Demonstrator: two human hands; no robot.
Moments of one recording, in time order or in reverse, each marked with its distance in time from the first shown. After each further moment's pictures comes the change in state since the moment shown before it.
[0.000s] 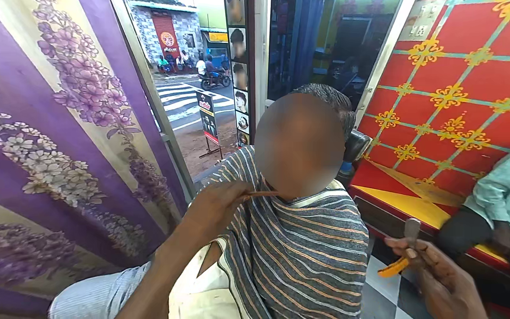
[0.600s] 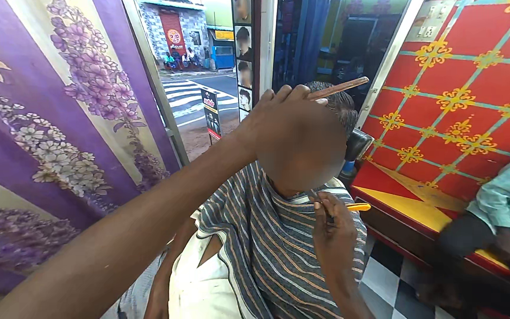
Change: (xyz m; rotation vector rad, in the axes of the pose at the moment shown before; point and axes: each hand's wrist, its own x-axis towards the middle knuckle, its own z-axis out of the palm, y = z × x) left_hand 0.180 0.045 -0.031 0.351 -0.120 0.323; right_hand 0.035 -0.035 0.159 -0.189 0.294 -0.358
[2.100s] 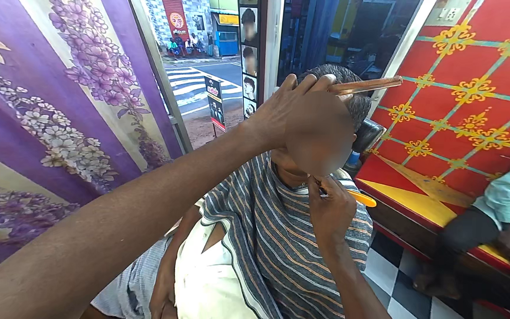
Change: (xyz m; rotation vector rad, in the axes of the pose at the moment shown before) left_hand 0.008 0.007 0.012 0.162 -0.048 0.107; right_hand 0.028 -0.012 0.028 -0.150 0.081 -0.091
